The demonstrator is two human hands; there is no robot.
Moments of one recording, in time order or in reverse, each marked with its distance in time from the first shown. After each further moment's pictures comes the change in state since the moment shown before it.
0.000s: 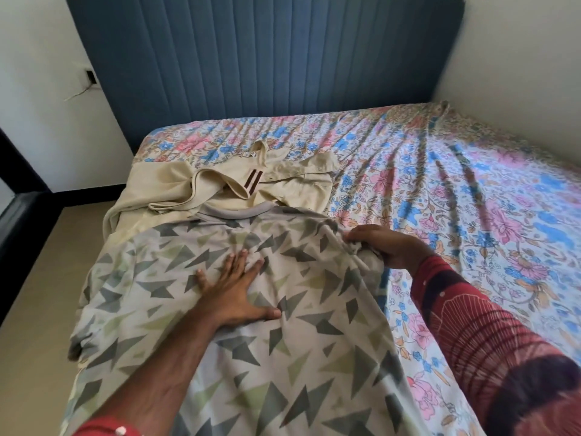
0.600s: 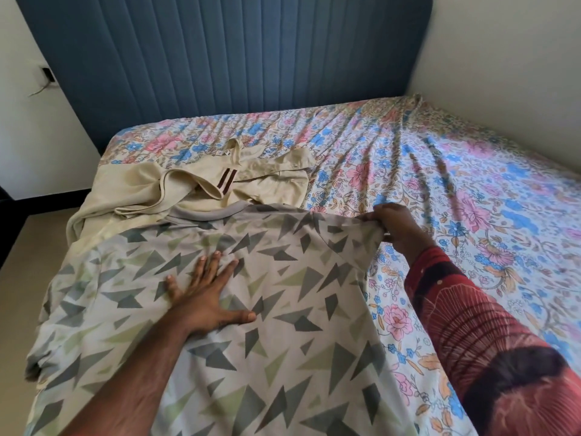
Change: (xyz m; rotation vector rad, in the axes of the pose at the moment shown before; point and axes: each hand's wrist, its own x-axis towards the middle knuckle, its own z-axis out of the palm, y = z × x) left_hand 0.002 0.002 0.003 -0.032 -0.025 -0.047; right_hand -0.002 0.015 -0.065 0.088 0.712 -0.150
